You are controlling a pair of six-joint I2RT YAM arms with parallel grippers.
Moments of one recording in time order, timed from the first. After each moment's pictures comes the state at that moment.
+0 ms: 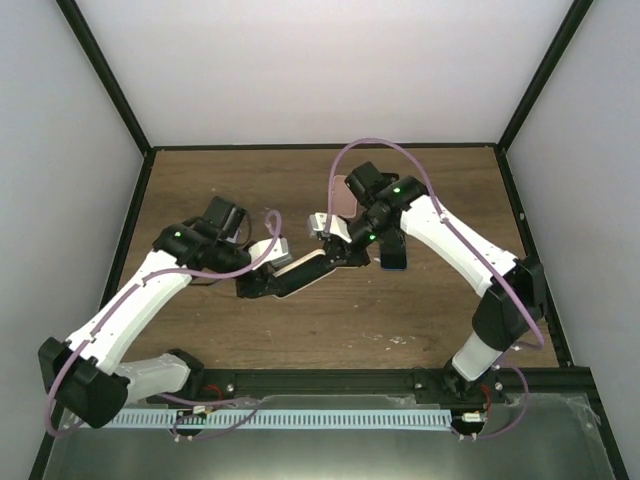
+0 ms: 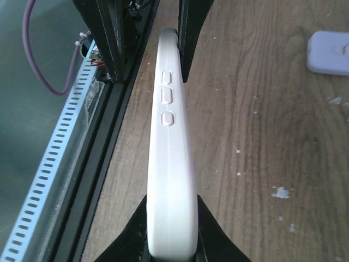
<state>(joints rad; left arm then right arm) -0.51 1.16 1.11 -1.06 0.67 0.61 0.63 1.62 1.53 -1.12 -0.81 -0.94</state>
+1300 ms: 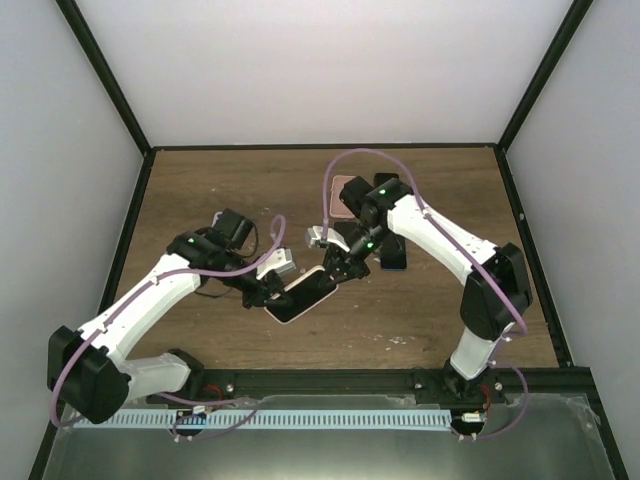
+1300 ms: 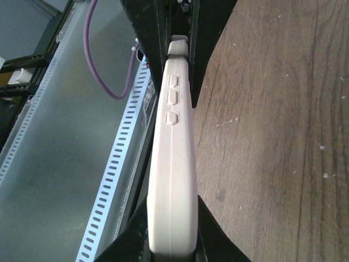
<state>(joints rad) -0.54 1.22 0.99 -1.02 0.80 0.54 0.64 1.73 1.50 -1.29 -0.96 -0.97</state>
